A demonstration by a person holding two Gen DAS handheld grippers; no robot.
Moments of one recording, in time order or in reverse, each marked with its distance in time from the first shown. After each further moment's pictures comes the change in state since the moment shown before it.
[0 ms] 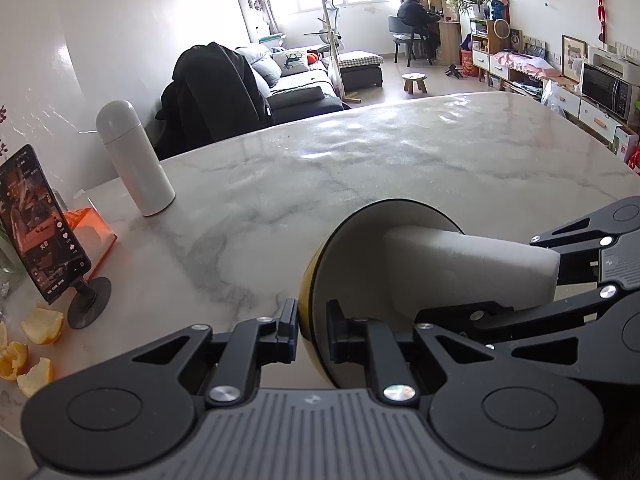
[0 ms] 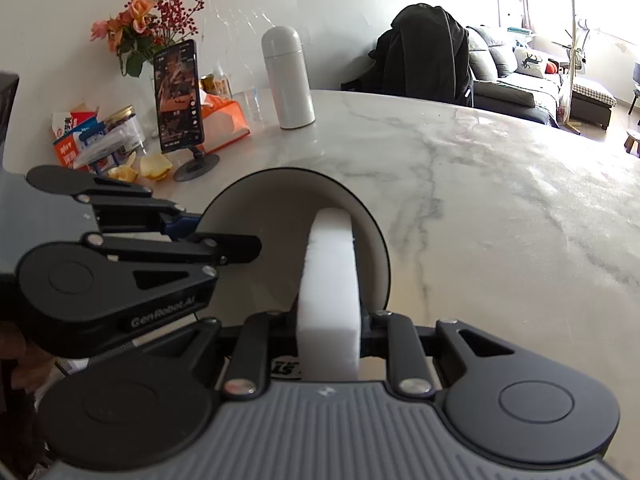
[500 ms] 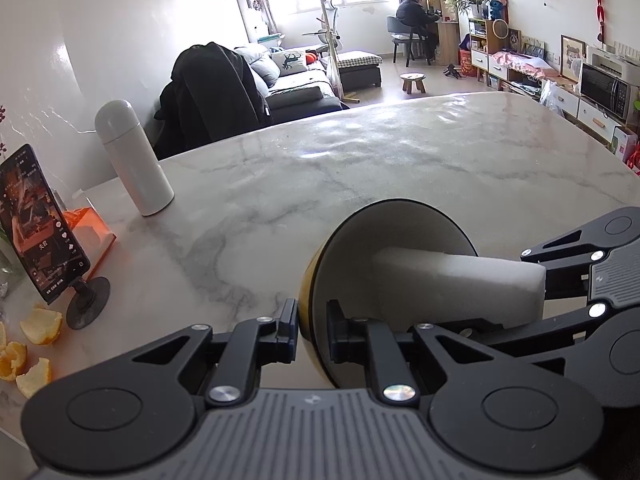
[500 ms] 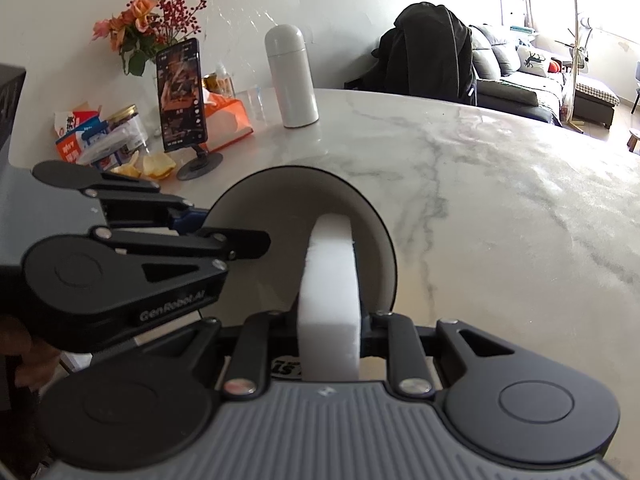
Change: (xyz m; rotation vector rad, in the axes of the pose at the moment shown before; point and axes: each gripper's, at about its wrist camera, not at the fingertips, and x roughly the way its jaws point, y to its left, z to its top) left arm -0.001 0.001 -0.002 0.019 0.009 0.001; right arm 0.005 0.003 -0.002 -0.001 0.017 0.020
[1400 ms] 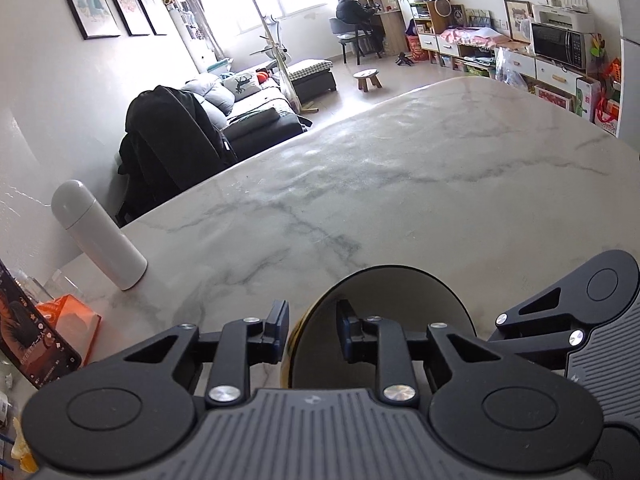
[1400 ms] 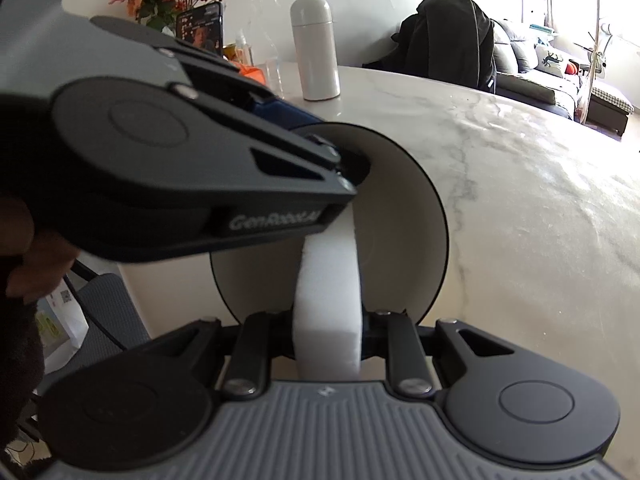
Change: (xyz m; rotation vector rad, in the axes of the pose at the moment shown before) left arm 0.019 -0.019 0.038 0.189 -0.058 -0.048; right arm 0.011 0.013 -0.008 -0.062 0.043 0.000
